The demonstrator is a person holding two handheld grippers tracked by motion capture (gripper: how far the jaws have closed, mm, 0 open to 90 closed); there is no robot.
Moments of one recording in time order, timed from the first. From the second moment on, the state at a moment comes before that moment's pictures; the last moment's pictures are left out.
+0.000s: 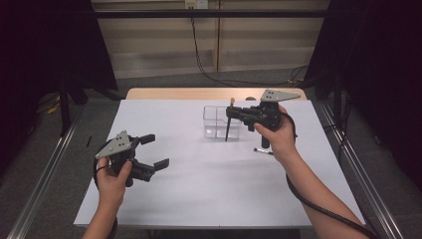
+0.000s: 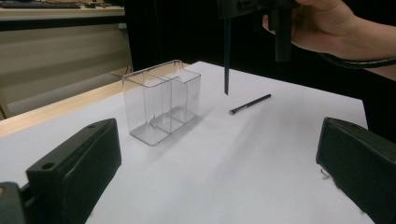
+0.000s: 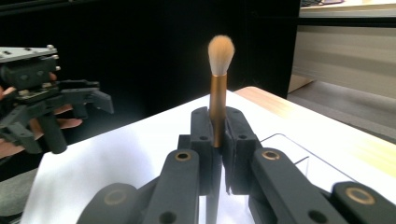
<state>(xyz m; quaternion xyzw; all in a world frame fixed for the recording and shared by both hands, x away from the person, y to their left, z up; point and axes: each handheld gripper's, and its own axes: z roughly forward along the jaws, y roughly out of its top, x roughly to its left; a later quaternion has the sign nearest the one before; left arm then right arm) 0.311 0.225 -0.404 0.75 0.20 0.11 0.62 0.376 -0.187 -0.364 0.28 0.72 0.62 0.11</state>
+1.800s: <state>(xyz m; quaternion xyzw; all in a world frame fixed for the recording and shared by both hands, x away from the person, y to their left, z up) 0.296 0.259 -0.418 0.76 0.22 0.14 0.60 0.434 -0.198 -0.360 0.32 0.70 0.61 0.17</state>
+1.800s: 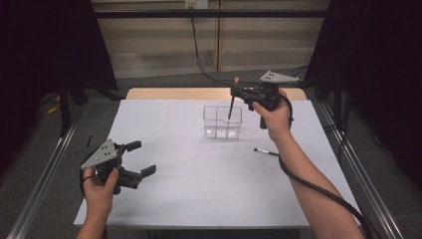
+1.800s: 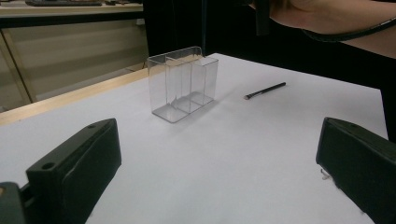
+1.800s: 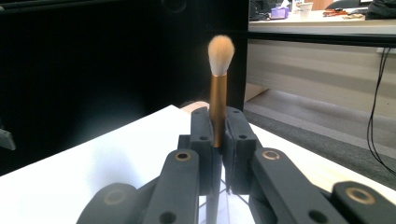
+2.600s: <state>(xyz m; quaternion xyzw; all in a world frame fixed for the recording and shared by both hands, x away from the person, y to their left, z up) 0.290 0.266 -0.423 0.76 0.22 0.15 0.59 0.437 -0.202 -0.373 0.33 0.71 0.59 0.19</state>
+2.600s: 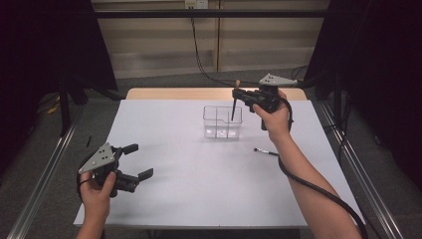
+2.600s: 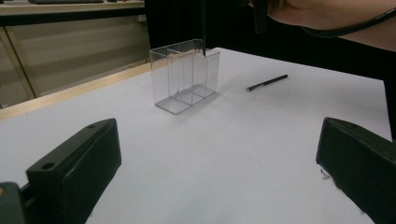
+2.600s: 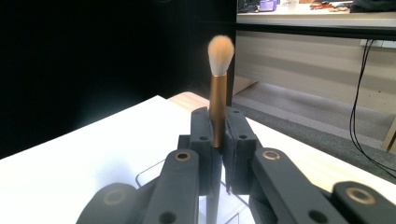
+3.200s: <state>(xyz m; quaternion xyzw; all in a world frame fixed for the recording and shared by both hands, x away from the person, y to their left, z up) 0.289 0.267 -0.425 0.76 0.21 0.15 0.59 0.434 -0.199 -0.383 0.33 0.72 0.58 0.19</state>
